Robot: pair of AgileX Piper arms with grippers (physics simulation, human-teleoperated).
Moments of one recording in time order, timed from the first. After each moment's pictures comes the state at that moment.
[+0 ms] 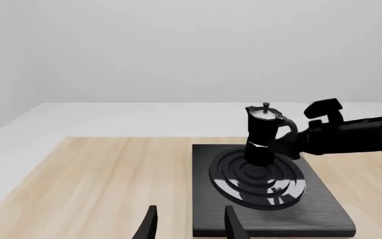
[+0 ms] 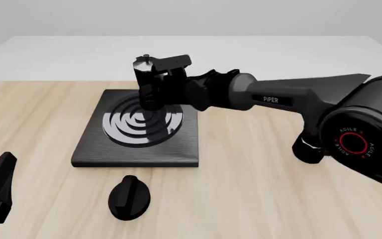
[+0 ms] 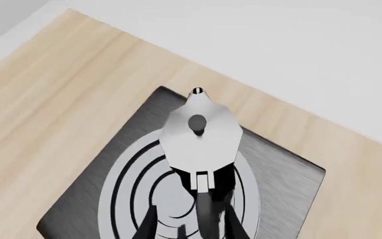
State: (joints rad) left arm 0.00 0.00 0.00 0.00 0.00; right arm 0.69 2.16 -1.62 0.08 0.16
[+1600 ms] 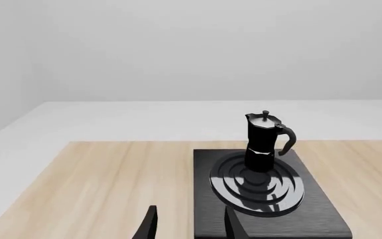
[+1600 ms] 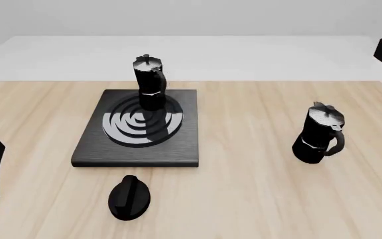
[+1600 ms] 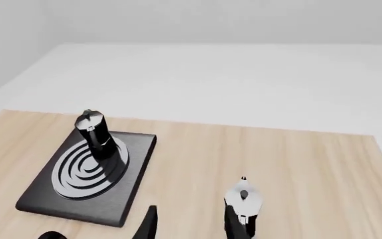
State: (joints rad) left arm 0.00 0.05 -0.13 0.10 0.01; right arm 0.21 0.60 -0.86 0.57 0.08
